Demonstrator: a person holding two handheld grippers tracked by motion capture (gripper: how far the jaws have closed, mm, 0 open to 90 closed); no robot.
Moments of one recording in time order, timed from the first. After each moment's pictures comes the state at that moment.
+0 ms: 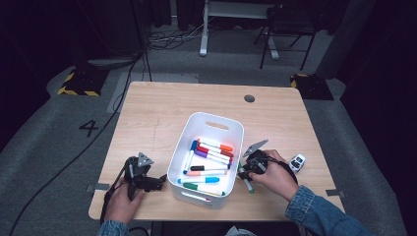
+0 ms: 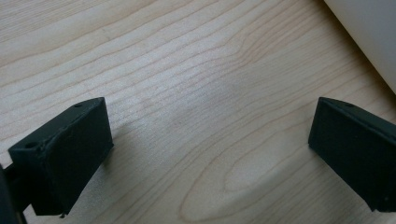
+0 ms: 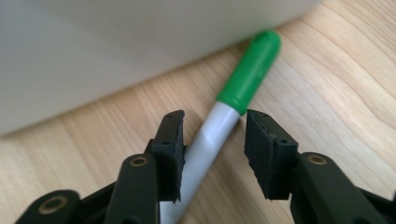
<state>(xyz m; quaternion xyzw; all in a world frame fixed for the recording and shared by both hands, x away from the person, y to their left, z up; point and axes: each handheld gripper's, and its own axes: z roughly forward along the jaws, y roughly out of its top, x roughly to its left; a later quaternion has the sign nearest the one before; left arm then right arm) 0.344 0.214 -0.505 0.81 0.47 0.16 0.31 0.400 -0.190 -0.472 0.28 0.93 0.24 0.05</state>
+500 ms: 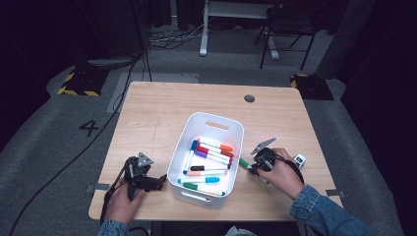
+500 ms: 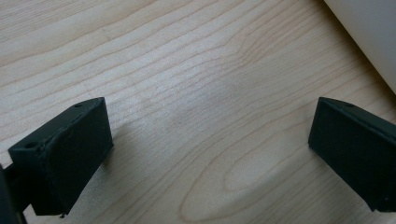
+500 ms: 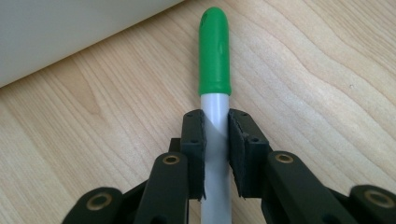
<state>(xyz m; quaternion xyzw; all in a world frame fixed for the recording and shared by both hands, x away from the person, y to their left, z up) 0.344 0.214 -0.505 0.81 0.47 0.16 0.31 0.405 -0.213 -0.469 0.32 0.92 0.21 0.07</state>
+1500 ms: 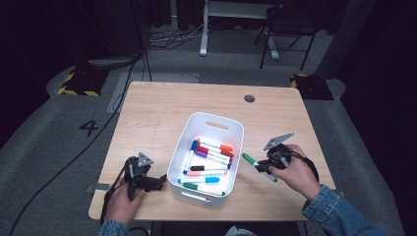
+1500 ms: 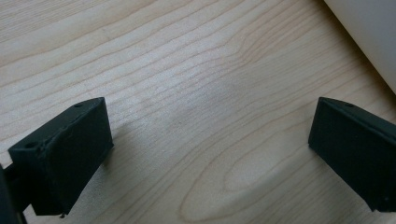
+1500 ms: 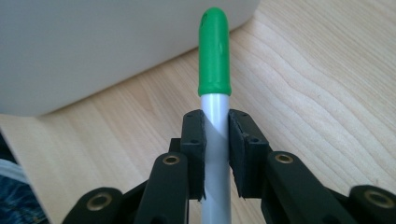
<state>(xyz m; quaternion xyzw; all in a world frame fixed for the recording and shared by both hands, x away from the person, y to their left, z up) 0.344 0.214 -0.505 0.81 0.47 0.16 0.31 0.388 -0.234 -0.418 0.30 0.91 0.27 0.06</state>
